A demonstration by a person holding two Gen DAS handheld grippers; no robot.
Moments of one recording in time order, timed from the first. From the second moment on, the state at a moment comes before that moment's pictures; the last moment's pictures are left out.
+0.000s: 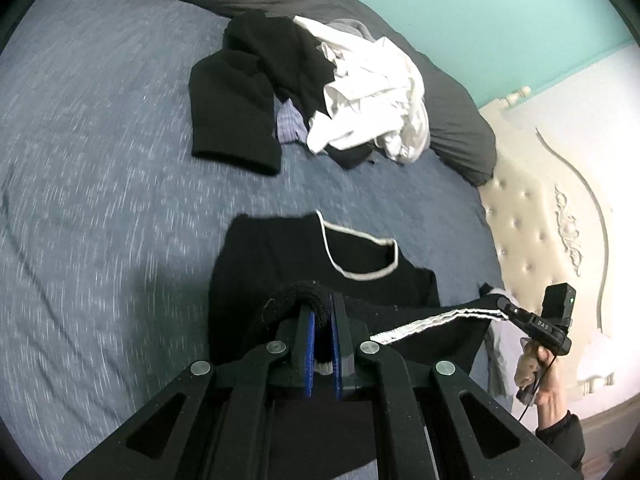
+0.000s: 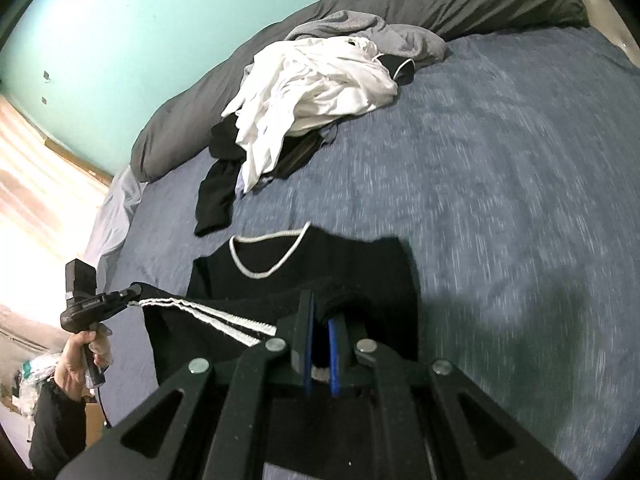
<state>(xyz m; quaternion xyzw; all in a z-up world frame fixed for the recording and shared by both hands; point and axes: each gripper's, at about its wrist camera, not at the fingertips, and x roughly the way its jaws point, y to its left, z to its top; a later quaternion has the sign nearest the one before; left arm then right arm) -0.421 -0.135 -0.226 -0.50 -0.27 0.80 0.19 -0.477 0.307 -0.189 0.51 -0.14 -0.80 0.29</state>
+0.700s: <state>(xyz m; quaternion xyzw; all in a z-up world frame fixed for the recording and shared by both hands) -0.518 -0.135 -0.293 -0.51 -0.27 0.80 0.16 -0.569 0.280 -0.259 0.50 -0.14 -0.81 0.26</state>
